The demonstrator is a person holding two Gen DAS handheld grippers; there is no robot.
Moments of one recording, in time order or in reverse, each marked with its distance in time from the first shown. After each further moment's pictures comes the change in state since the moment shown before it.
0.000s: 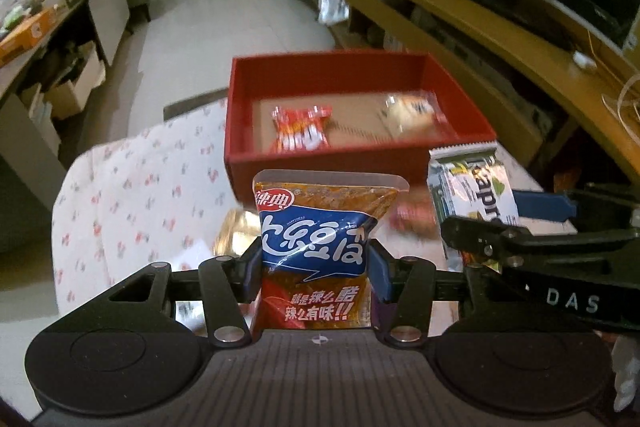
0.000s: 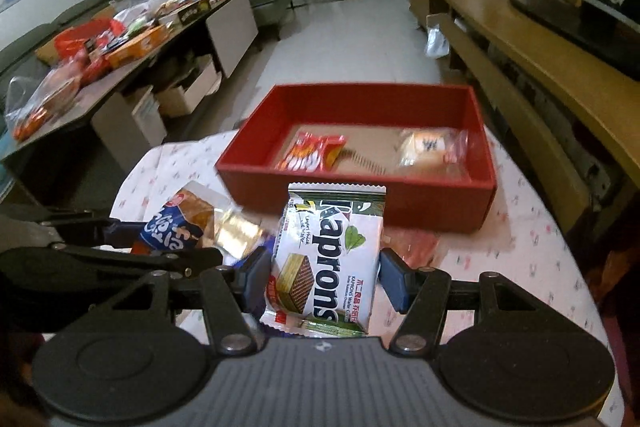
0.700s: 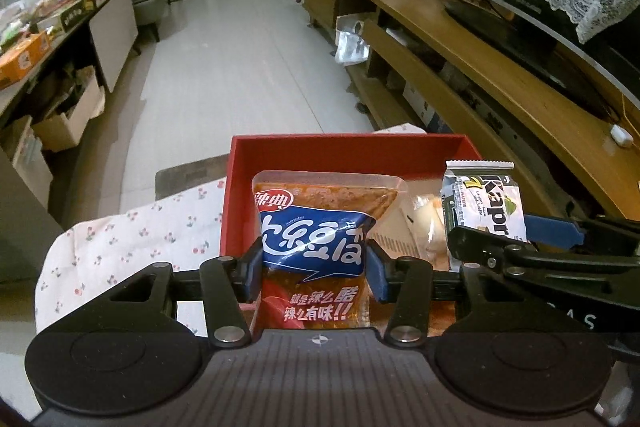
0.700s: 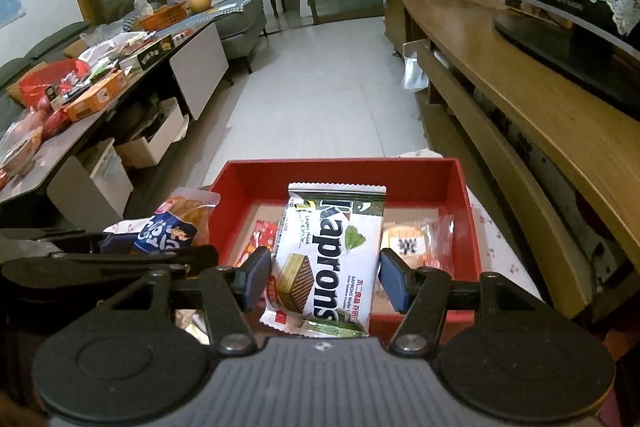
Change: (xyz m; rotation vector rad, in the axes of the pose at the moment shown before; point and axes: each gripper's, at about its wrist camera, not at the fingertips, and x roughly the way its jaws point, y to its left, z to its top) left arm 0.046 0.008 0.084 -0.063 -0.066 0.022; right arm 0.048 -0.030 0.080 0.052 -0.066 -0.046
